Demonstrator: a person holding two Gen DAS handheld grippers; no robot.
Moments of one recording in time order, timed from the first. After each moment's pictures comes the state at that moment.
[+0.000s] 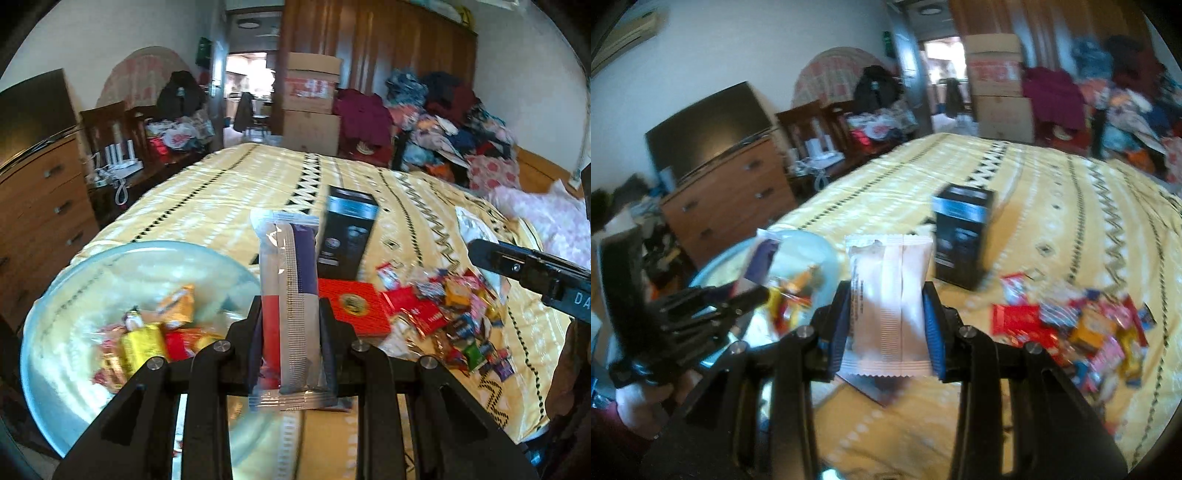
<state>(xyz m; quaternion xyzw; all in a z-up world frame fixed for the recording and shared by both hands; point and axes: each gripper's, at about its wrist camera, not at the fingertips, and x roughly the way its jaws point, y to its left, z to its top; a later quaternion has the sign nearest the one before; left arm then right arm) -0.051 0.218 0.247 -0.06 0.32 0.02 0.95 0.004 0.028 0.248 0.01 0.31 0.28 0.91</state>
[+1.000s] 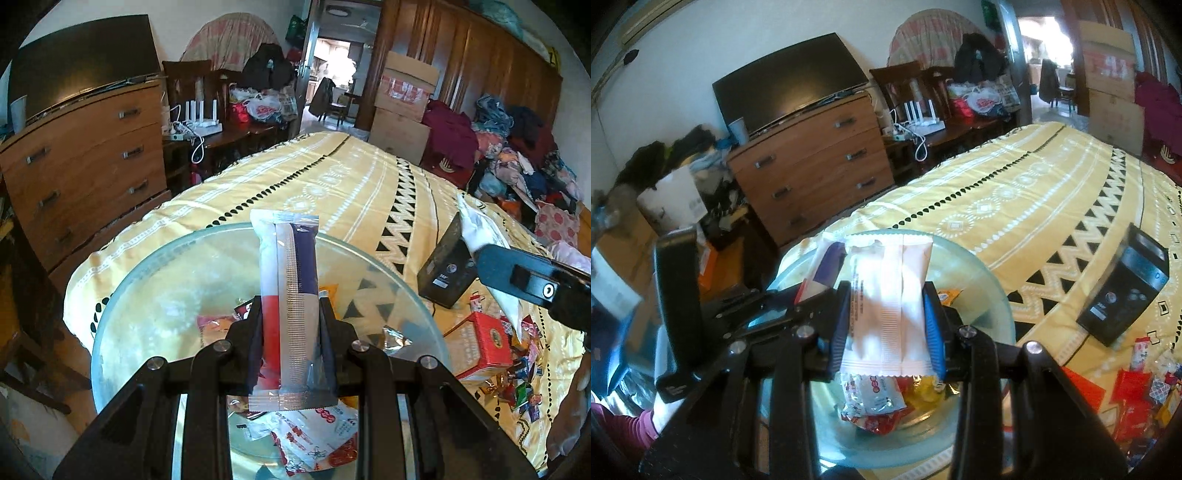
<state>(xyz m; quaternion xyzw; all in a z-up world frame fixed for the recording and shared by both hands) -0.047 0.383 0.222 -0.14 0.35 0.13 0.92 0.034 0.222 0.250 -0.04 0.35 0.43 0.83</state>
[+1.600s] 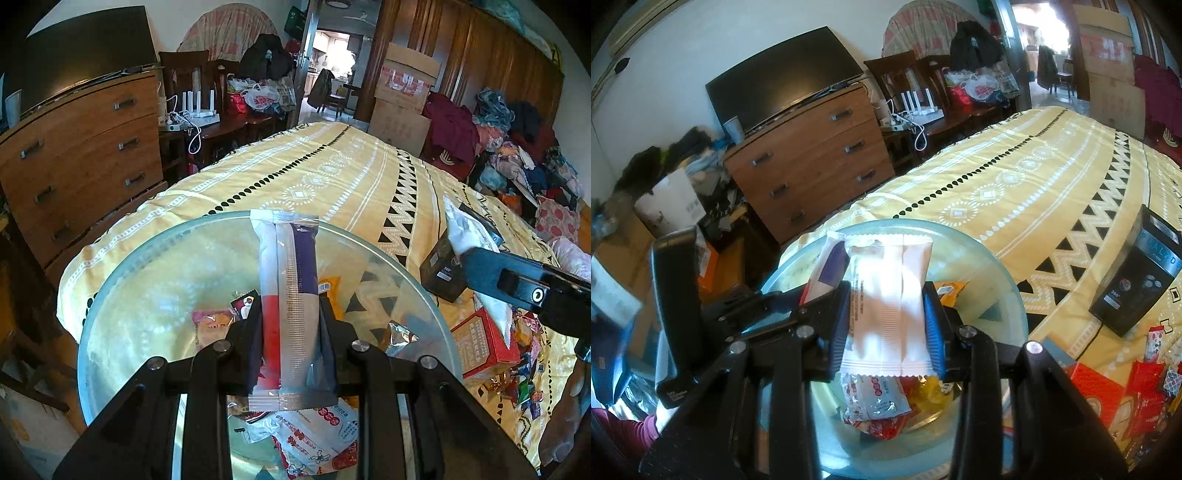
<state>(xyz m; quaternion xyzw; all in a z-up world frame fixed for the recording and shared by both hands) -0.034 0.385 0.210 -0.14 0.36 0.13 0.91 0.045 0.233 0.236 -0.02 0.37 0.43 0.82</state>
